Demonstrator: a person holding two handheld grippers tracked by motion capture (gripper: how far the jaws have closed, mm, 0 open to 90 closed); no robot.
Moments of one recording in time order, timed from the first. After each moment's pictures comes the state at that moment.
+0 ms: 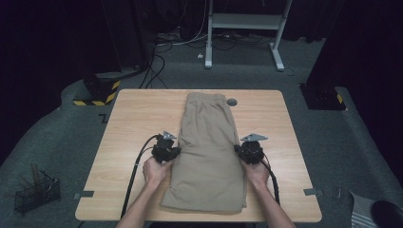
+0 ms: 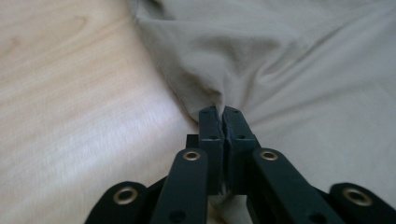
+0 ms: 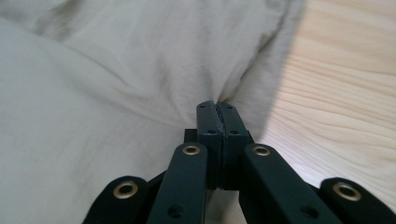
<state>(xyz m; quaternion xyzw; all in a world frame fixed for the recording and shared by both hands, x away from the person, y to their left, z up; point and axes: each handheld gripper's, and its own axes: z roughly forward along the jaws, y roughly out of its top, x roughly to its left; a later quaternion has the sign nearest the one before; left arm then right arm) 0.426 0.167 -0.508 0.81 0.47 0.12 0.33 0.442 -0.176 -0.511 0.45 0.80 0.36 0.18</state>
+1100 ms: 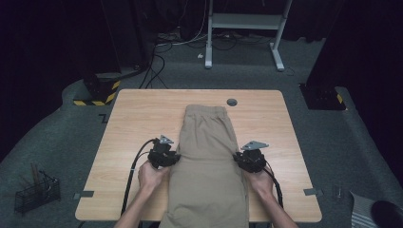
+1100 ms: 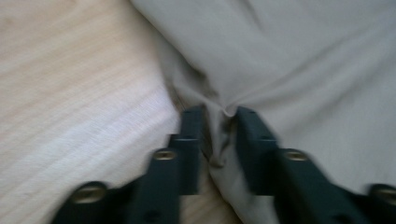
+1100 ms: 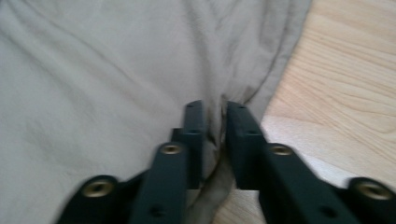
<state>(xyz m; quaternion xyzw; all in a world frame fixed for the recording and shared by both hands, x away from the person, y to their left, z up) 0.419 0.172 -0.492 0.80 0.47 0.12 0.34 0.417 -0.177 -0.507 0.41 0.82 0.35 0.16</state>
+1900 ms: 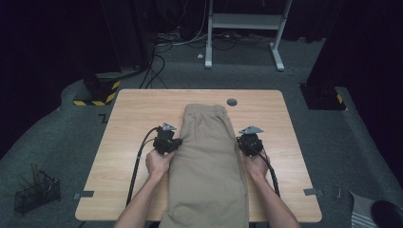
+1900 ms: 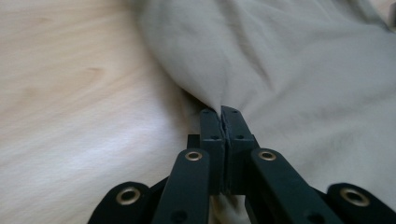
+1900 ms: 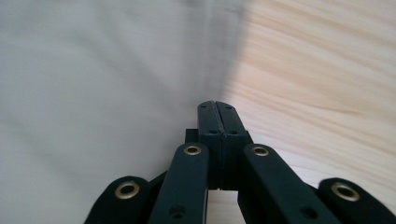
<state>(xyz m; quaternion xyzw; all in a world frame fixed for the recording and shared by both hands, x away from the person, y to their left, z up) 0.464 0.165 -0.495 0.78 0.50 0.15 0.36 0.474 -0.168 -0.505 0.46 0.80 0.31 0.24</state>
